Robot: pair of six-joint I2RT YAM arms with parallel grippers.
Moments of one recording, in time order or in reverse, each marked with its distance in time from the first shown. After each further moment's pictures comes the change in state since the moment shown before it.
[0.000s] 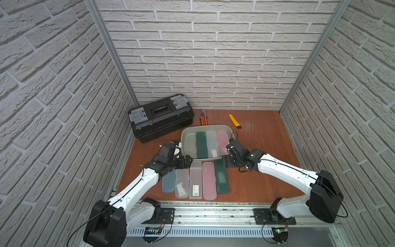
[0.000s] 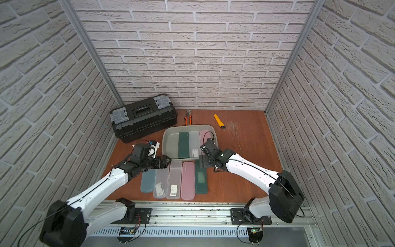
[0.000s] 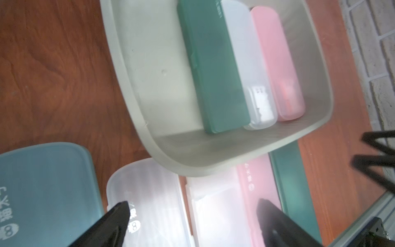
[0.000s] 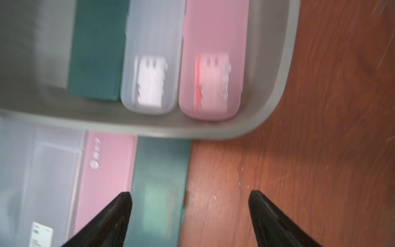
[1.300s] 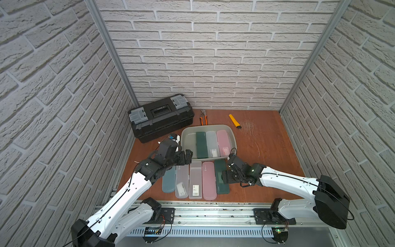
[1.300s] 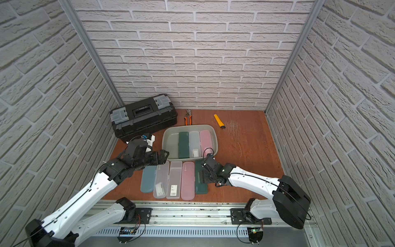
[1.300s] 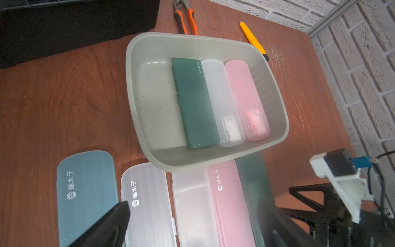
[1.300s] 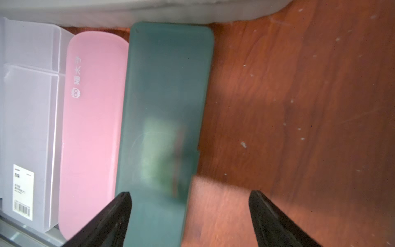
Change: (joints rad) left arm -0.140 -0.098 0.242 -0.288 -0.228 -0.120; right arm 0.134 -0.035 -0.180 0.119 -0.078 0.113
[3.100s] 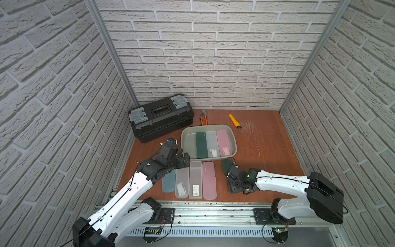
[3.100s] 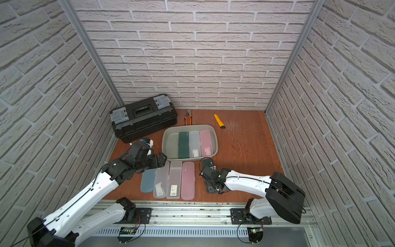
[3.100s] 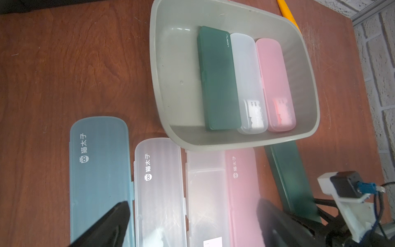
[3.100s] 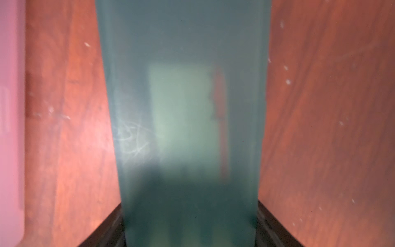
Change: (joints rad) left arm -0.011 0.014 -0.017 -0.089 -0.029 -0.089; right arm 0.097 -0.008 -0.088 -0.146 0.130 0.011
